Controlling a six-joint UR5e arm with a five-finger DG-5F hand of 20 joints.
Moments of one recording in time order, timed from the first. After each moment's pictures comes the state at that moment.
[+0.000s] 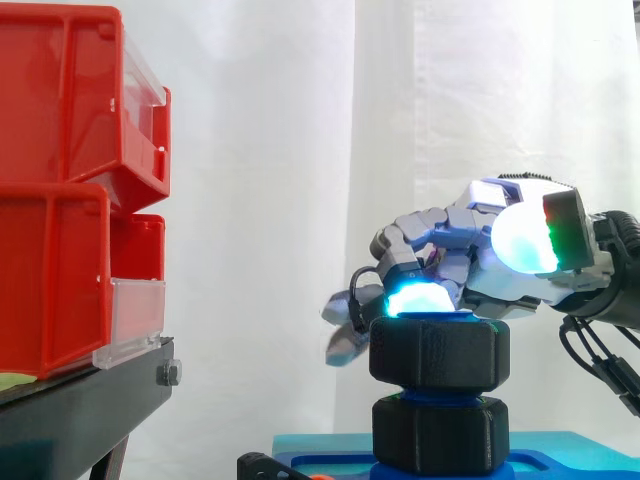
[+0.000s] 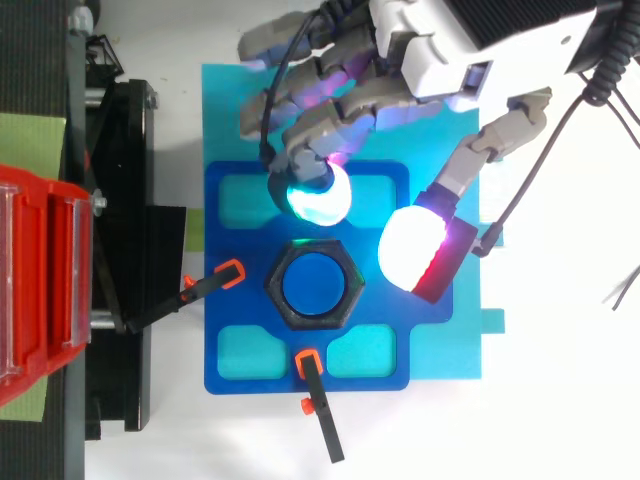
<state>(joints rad) -0.12 -2.33 -1.21 -2.50 -2.09 -0.94</state>
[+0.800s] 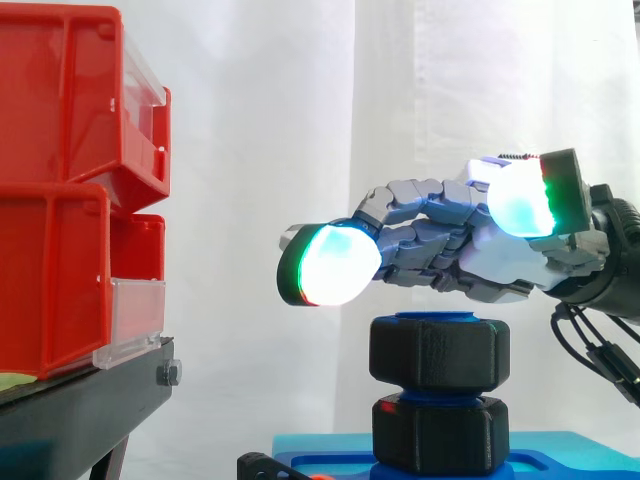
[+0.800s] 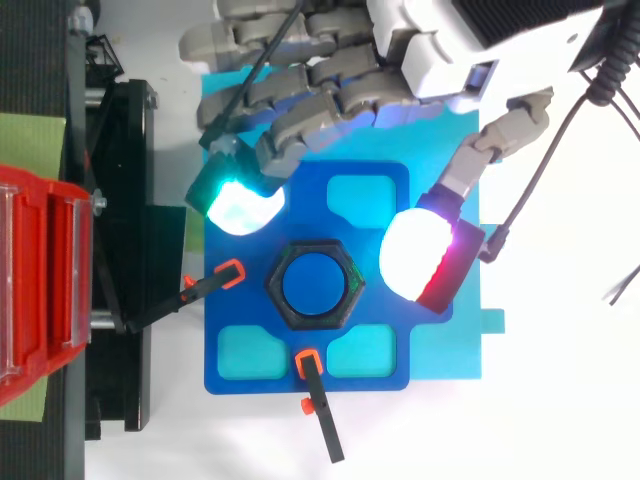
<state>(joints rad) -0.11 -2.34 -1.20 -2.47 -2.10 -0.94</state>
